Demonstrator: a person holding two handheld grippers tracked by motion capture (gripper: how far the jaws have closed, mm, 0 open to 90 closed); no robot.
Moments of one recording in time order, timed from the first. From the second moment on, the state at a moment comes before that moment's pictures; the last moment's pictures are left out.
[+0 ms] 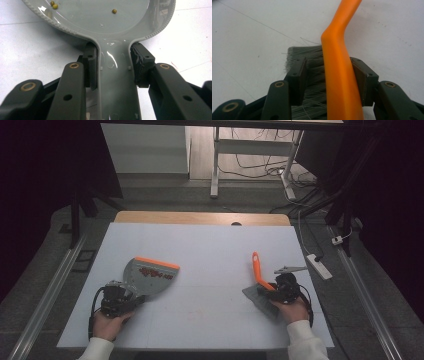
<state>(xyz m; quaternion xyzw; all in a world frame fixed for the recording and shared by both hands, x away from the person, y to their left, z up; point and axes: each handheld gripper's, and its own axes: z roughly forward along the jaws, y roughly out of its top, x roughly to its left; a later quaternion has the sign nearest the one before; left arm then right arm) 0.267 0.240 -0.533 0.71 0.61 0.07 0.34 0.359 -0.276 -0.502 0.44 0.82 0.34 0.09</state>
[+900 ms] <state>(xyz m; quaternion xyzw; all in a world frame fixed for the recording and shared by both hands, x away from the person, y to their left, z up) 0.263 0.230 -0.530 0.70 0.62 0.10 0.34 0.363 -0.279 -0.502 0.45 0.83 0.32 0.12</state>
